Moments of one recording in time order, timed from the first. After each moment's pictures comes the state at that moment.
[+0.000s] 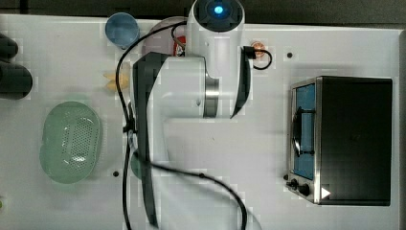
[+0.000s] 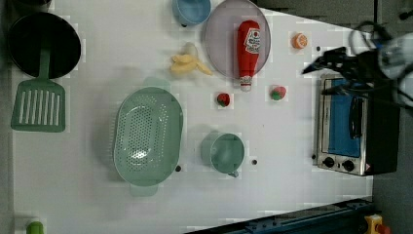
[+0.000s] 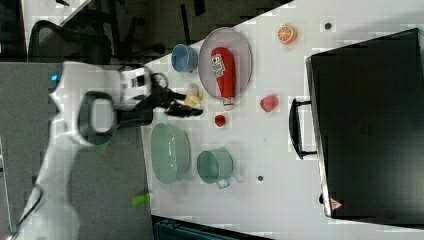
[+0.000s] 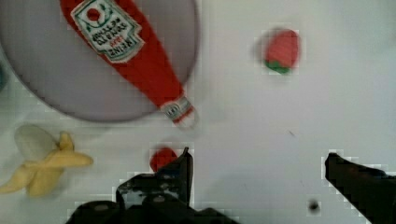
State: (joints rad) arm -0.07 0.34 0.10 -1.74 0.02 0.35 -0.15
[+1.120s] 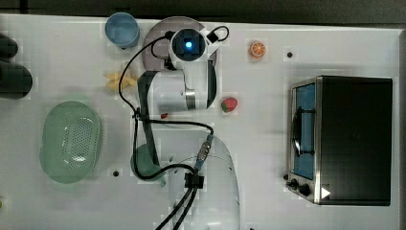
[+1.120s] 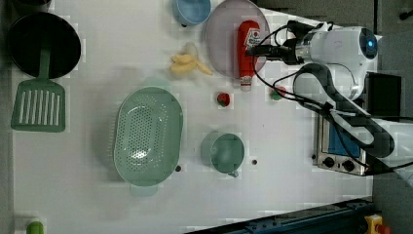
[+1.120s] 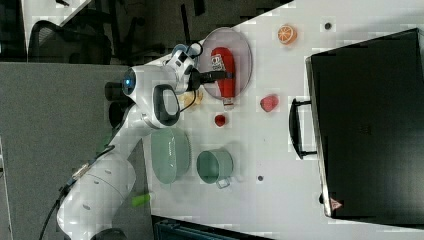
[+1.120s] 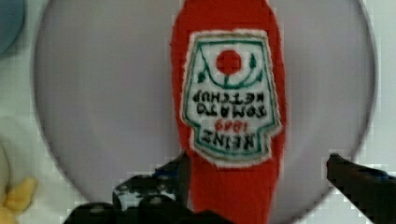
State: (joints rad) arm -0.01 0.71 0.10 -1.72 -0.08 0.94 -0.63
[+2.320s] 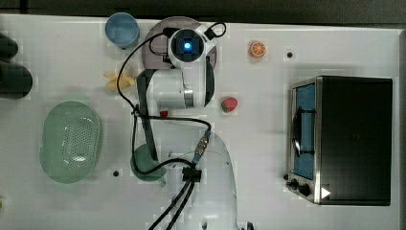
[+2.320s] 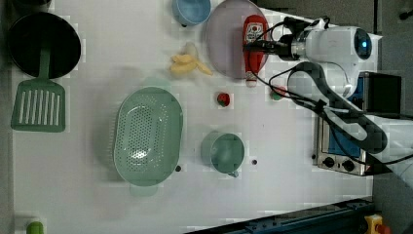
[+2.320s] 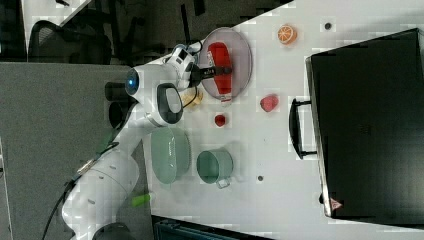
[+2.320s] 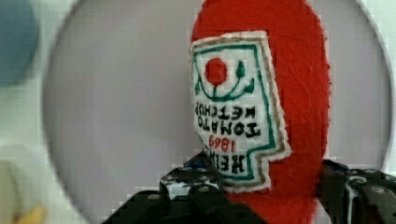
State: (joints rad) arm 0.00 0.73 0.10 -1.69 -0.03 0.98 -0.64
